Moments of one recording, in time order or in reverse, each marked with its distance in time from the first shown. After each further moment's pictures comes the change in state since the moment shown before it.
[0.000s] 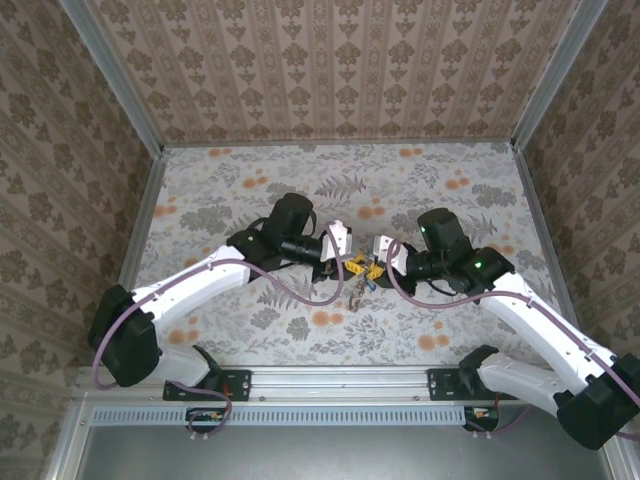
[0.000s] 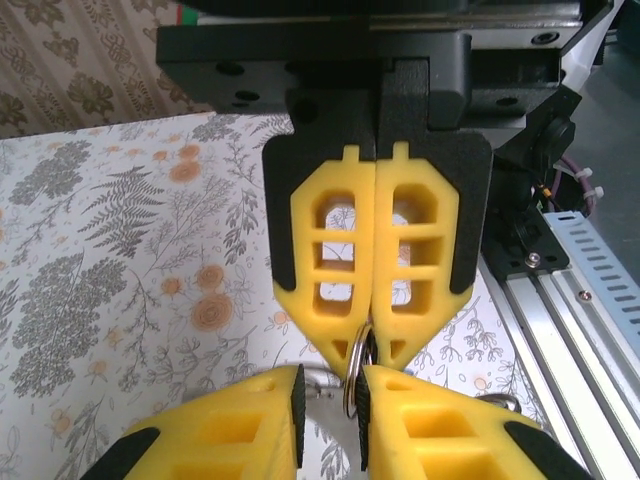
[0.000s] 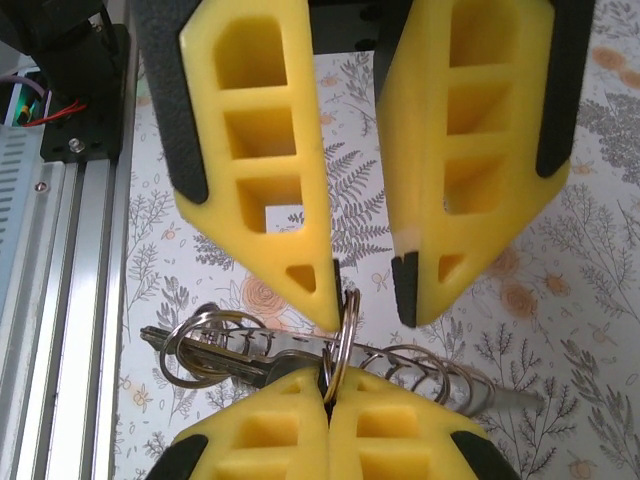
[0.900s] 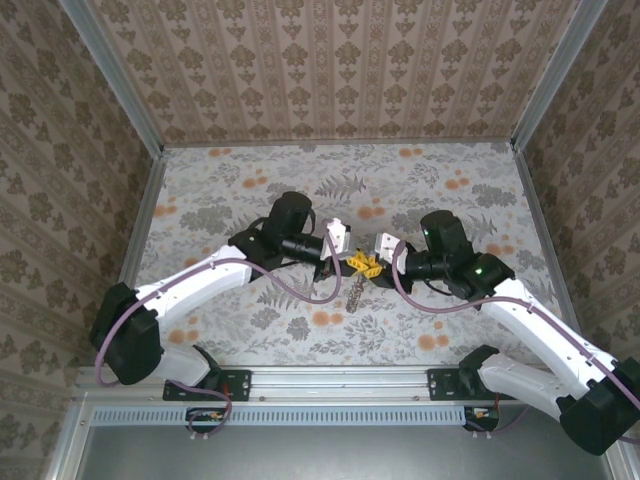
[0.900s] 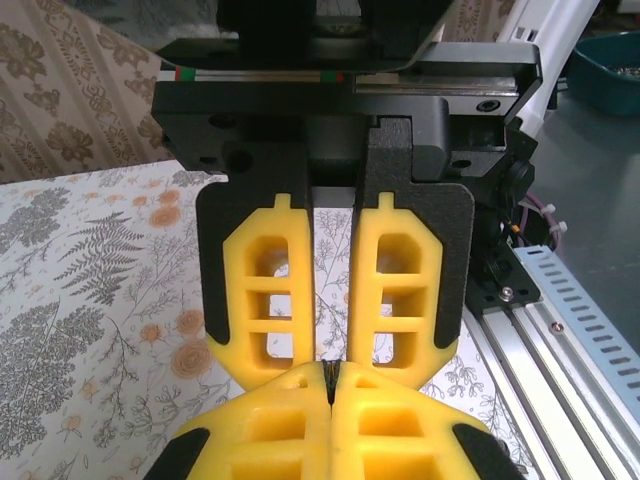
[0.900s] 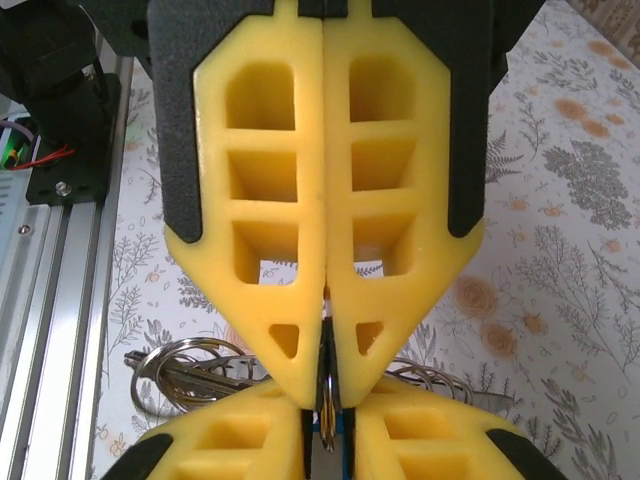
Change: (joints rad) left arm 0.018 0.004 -0.035 0.126 0.115 -0.057; right arm 0.002 -0.037 -0.065 0.160 -0.021 0.070
